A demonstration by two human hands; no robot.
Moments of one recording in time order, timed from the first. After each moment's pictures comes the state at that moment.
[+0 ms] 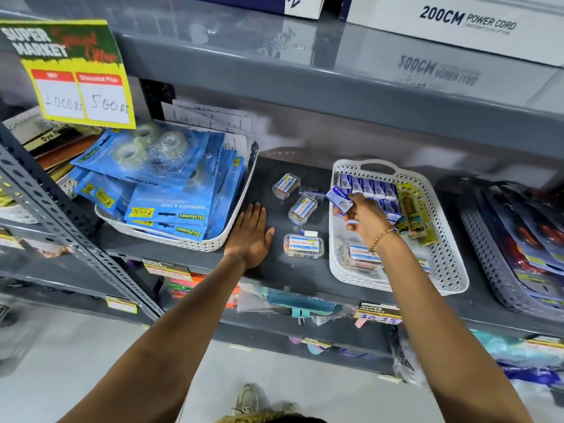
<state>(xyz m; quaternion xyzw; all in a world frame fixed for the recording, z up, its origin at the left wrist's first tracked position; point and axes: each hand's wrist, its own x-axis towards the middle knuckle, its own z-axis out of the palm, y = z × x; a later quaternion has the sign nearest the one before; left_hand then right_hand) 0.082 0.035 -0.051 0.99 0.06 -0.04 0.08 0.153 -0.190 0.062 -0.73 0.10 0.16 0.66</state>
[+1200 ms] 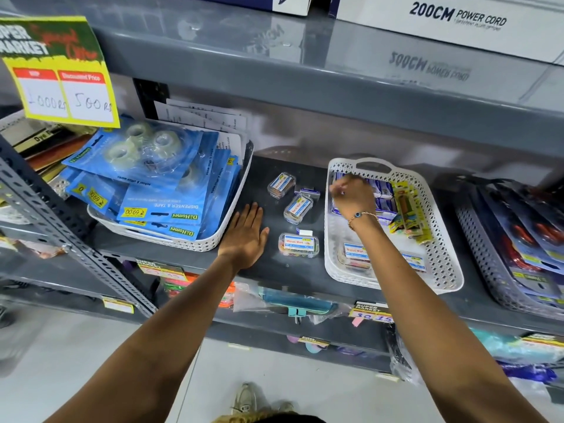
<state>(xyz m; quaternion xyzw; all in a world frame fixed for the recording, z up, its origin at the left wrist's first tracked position) 0.080 0.035 -0.052 0.99 0.05 -0.01 0.09 0.173 -0.170 0.073 -0.97 -0.08 -0.06 0.21</state>
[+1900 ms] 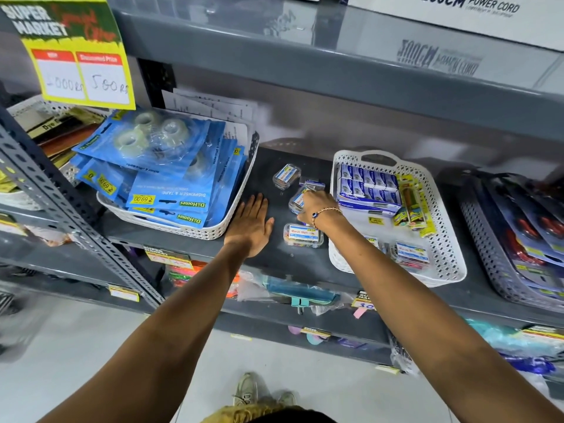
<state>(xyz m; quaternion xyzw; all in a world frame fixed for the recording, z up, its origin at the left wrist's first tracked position) 0.081 0.033 -0.049 0.99 0.07 -0.03 0.08 0.140 -0.113 0.050 -0.98 -0.18 0.10 0.03</state>
